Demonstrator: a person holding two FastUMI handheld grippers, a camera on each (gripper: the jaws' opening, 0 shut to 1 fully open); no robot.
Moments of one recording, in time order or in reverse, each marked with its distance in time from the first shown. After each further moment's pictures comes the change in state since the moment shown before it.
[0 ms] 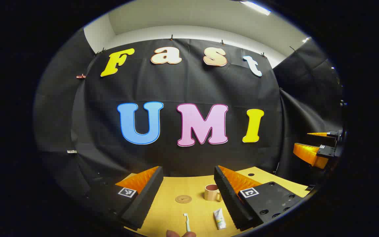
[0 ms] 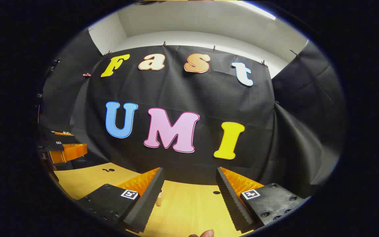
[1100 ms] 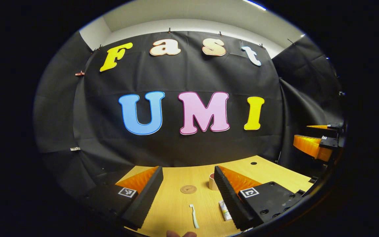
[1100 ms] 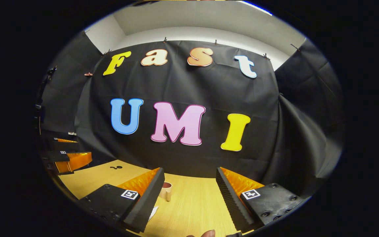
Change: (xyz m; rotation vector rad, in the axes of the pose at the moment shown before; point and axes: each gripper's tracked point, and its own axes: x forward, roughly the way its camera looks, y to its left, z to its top) left arm -0.015 0.011 -0.032 0.023 0.102 0.000; right arm -0.008 0.024 -0.019 0.010 0.083 0.036
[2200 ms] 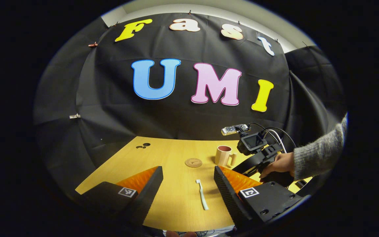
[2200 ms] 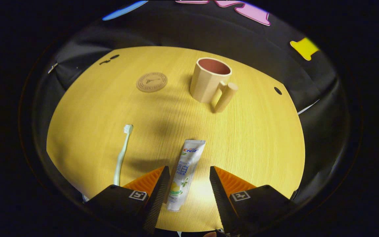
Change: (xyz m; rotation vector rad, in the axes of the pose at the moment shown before) left arm -0.013 0.060 -0.122 -0.119 0.195 0.000; right arm 0.091 0.154 -0.344 -0.125 1.203 0.053
